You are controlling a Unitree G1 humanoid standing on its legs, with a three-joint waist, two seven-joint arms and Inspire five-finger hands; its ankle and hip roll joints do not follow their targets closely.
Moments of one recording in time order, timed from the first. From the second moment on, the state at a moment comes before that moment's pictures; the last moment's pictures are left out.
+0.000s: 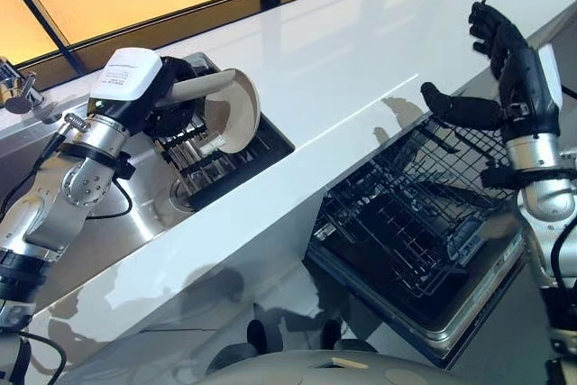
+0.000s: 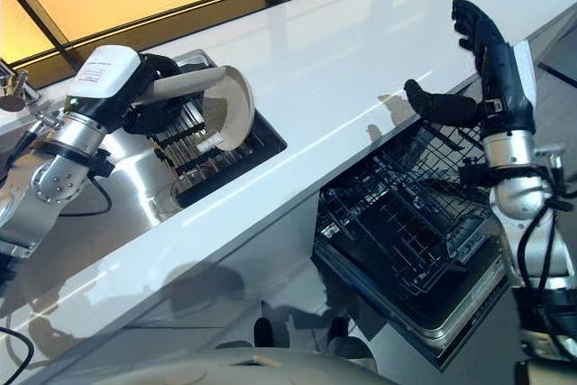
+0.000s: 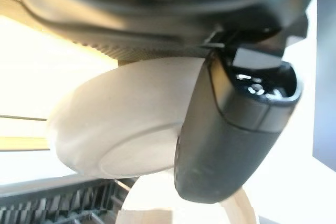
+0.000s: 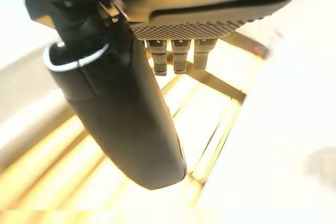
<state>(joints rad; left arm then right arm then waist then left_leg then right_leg) -0.29 1.03 -0.11 -0.01 0.37 -0.15 0.12 -0.19 -0.81 -0.15 -0.16 0.06 -0.09 -0.13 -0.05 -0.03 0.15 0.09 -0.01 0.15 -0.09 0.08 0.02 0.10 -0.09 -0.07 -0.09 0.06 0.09</state>
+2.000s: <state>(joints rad) -0.58 1.11 -0.29 -0.27 0.14 -0.32 -0.07 -0.60 -0.93 0.35 -0.23 0.18 -0.01 0.28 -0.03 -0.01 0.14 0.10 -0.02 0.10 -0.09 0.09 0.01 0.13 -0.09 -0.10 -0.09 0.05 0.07</state>
